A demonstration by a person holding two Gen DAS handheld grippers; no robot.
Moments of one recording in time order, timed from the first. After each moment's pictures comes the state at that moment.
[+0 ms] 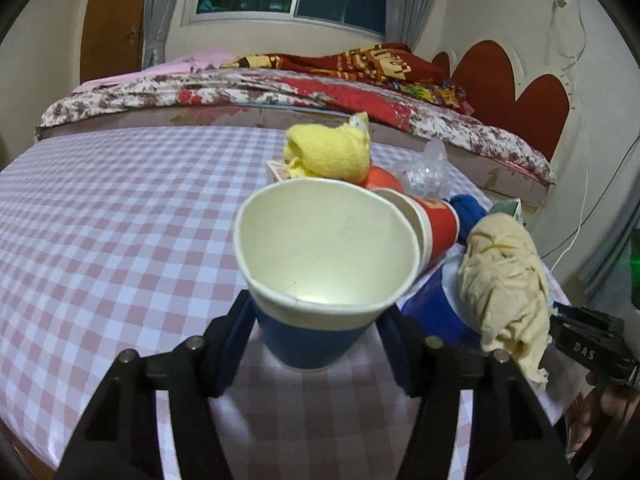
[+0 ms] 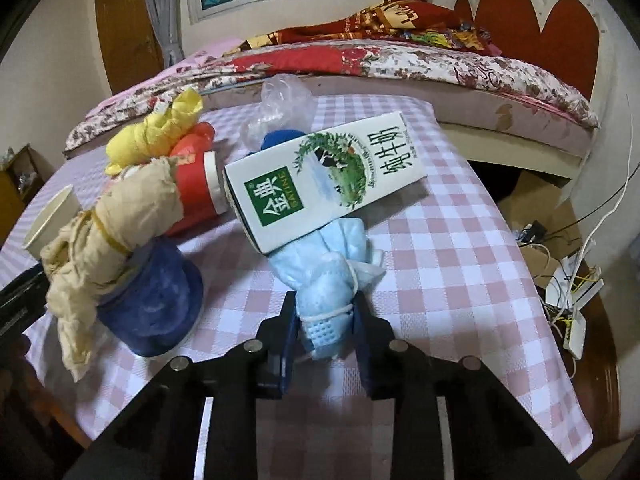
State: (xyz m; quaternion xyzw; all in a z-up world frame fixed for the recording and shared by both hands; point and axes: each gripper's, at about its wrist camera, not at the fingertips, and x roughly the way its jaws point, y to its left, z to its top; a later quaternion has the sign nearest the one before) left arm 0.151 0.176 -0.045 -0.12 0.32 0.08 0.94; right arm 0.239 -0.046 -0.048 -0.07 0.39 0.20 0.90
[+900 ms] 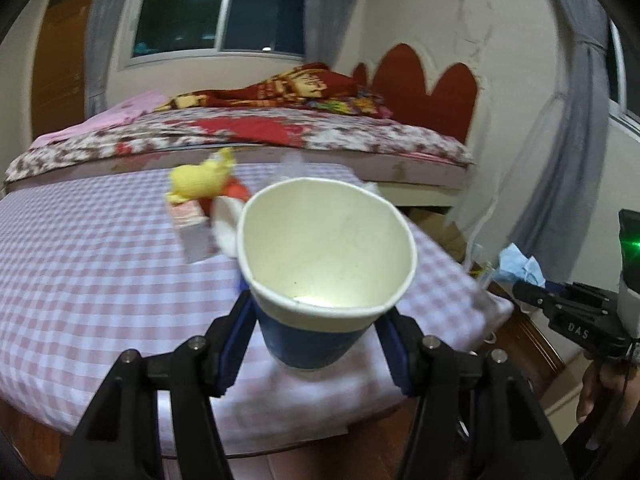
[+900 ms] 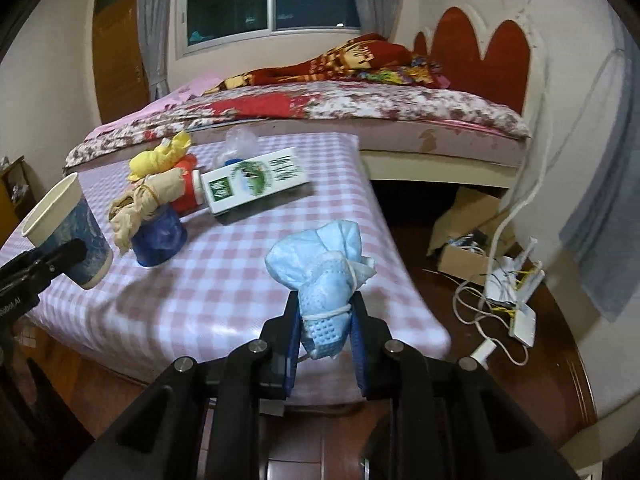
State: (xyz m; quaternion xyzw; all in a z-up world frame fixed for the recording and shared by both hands) left arm 0.083 0.068 -0.002 -0.07 0.27 -0.03 0.96; right arm 0.129 -0.173 0.000 -0.06 0.33 0.14 0.93
